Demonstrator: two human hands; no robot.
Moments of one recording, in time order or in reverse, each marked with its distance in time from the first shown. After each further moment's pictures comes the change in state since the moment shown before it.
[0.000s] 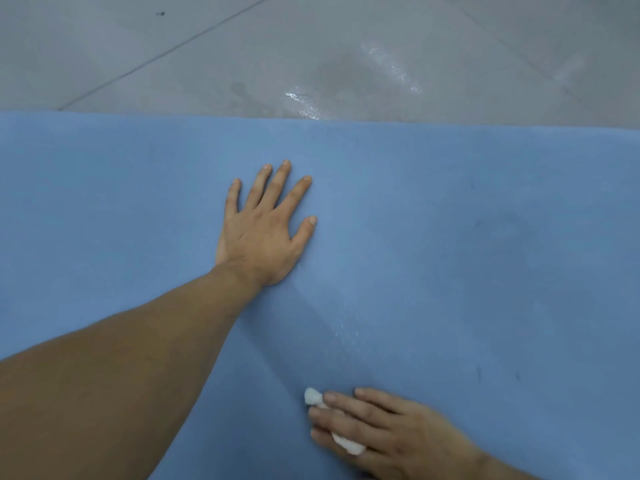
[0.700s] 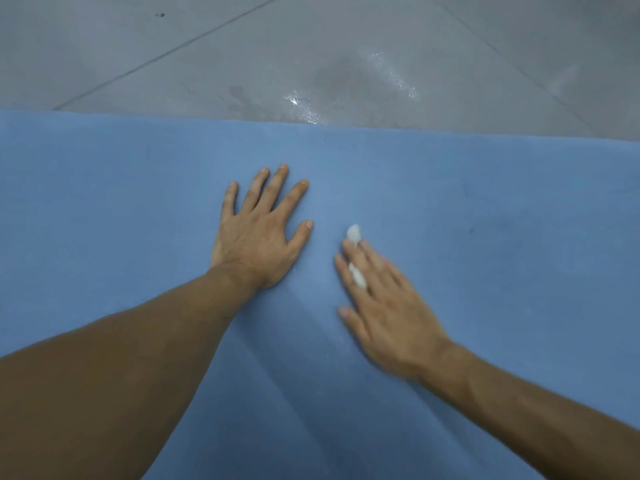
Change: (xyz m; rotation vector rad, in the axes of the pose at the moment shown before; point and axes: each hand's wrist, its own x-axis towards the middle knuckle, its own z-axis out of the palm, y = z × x) left_hand 0.001 -0.001 0.001 -0.011 0.021 0.002; right_hand 0.057 0.101 0.001 0.303 -0.011 0.658
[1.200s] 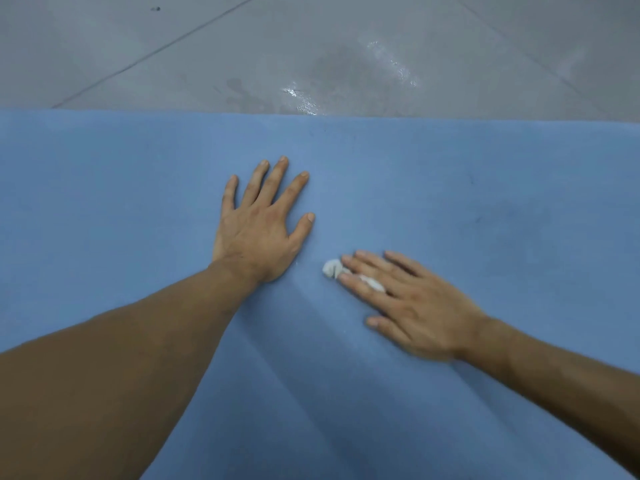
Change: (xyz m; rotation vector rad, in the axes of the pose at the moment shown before) left_hand 0.001 0.000 -0.001 0.004 -0.008 -0.007; right_hand -0.010 0.044 -0.006 -0.128 -0.109 -0.306
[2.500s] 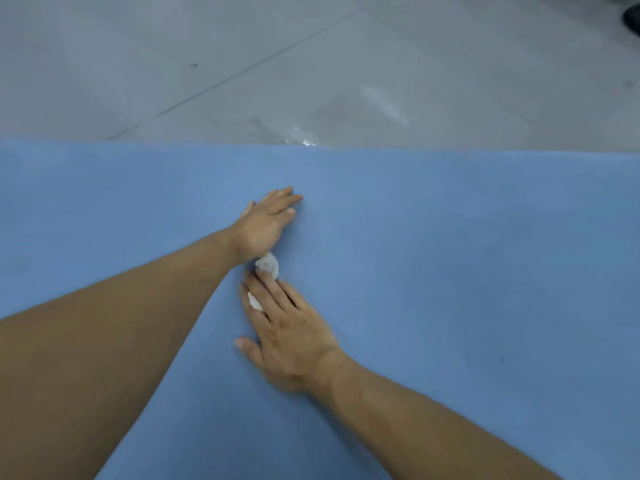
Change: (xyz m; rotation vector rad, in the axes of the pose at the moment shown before) left_hand 0.007 -0.026 -0.046 -0.588 -0.351 -0.043; right_hand 0.110 -0.166 -0.008 0.232 0.014 0.181
